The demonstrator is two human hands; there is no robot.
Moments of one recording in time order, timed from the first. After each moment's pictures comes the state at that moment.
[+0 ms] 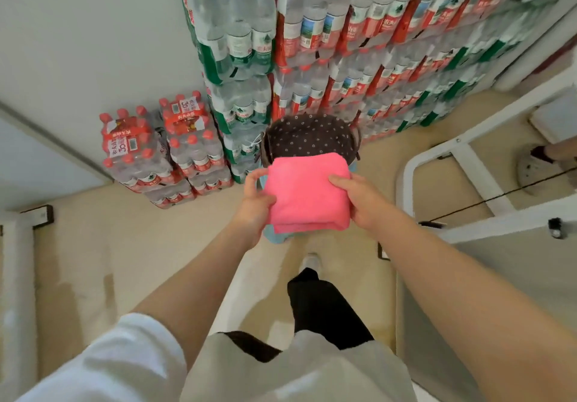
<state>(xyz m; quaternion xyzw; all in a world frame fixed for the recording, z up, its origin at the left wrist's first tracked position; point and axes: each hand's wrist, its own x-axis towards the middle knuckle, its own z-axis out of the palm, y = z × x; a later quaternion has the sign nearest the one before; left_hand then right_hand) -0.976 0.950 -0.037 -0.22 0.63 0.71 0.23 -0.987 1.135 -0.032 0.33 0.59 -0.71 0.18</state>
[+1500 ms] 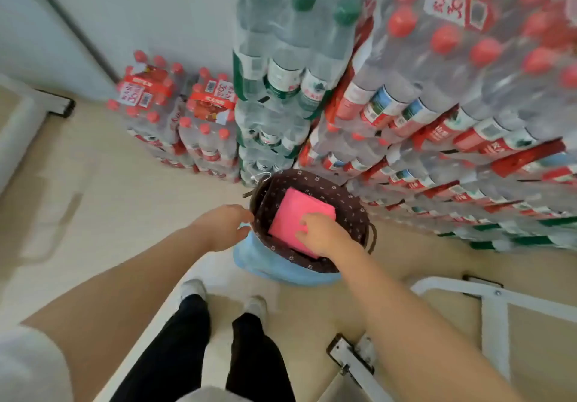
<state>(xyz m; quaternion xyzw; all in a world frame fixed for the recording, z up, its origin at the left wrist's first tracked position) -1.134 0.970 -0.113 -0.07 0.91 0.25 0.33 -1.222 1.157 -0.115 -0.24 0.87 -0.04 0.43</state>
